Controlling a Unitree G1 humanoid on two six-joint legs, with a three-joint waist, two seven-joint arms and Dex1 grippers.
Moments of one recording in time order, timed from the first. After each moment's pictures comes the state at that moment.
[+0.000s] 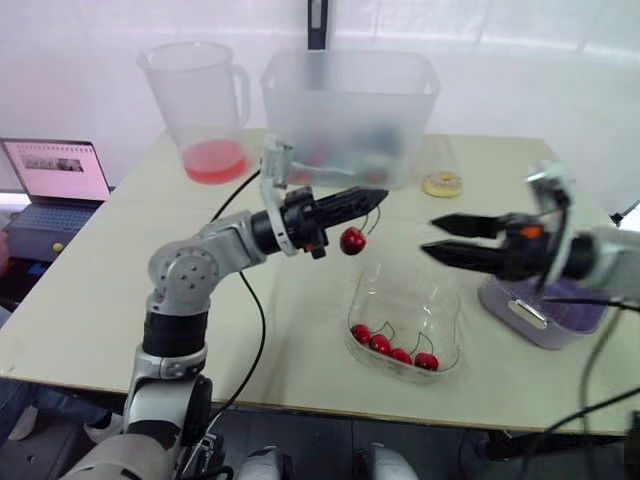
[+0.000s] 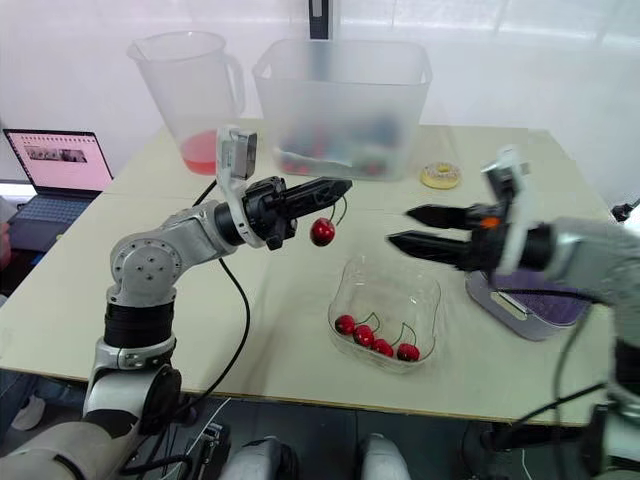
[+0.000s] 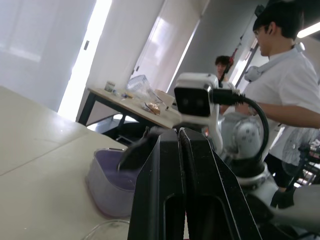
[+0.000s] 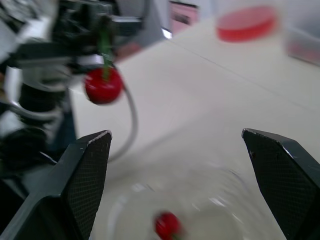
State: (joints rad) left arm -0.81 0.23 0.08 -0.14 -1.04 0.94 -0.69; right arm -0.54 -0.73 -0.31 -0.37 1.14 1.20 0.71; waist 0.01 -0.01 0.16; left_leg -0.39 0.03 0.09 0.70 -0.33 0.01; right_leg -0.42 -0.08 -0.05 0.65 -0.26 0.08
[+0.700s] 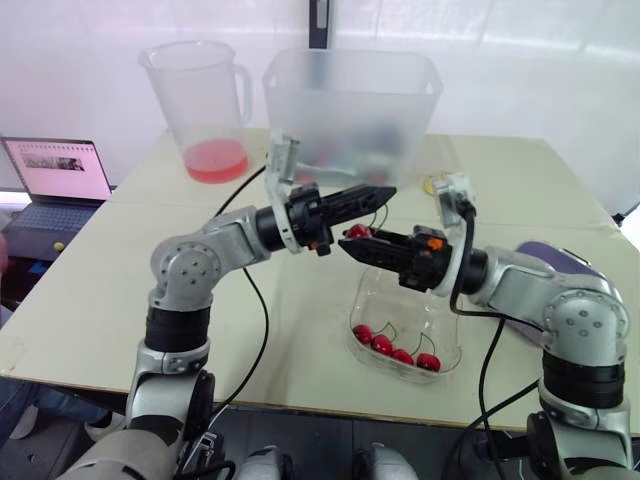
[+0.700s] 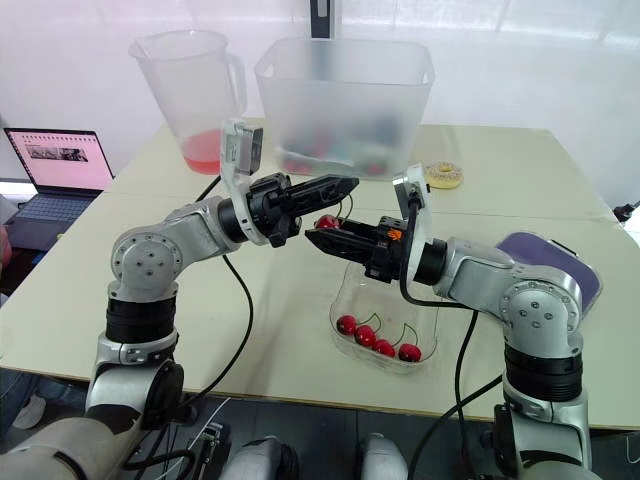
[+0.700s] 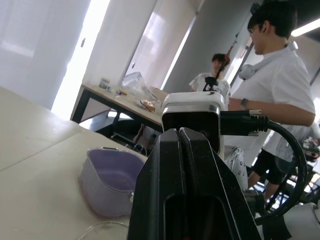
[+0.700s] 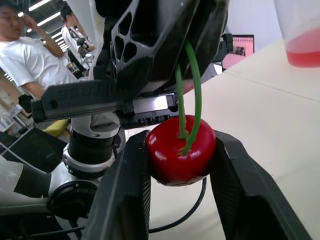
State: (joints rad) left arm -0.83 0.23 0.08 -0.14 -1.06 0.96 -0.66; right arm -0.57 -0.52 -0.20 -0.41 1.29 1.11 0.43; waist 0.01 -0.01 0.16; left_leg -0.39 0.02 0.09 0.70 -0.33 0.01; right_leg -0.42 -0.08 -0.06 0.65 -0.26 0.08
